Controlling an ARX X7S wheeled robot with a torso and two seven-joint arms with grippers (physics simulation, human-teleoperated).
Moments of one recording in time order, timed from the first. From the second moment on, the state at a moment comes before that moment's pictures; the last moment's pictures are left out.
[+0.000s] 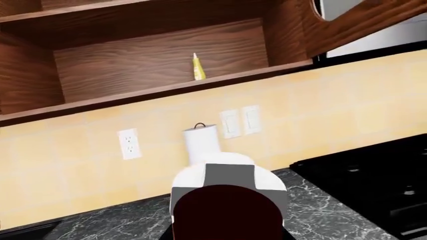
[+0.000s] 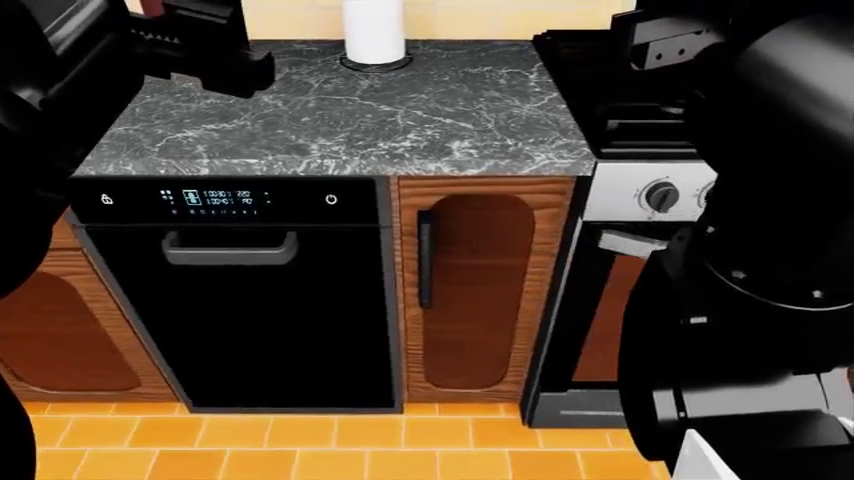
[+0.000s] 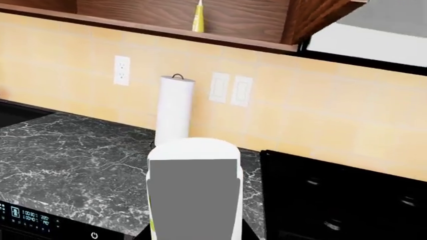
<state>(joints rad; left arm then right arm) -1.33 -0.49 0.04 0.50 -1.29 -1.43 -0.74 1.47 0.00 -0.14 -0.19 -1.42 1.57 -1.57</state>
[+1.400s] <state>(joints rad) -1.35 -0.49 0.11 0.49 -1.39 -1.37 -0.83 1.45 0.00 -0.12 -0.20 -1.42 1.57 -1.57</state>
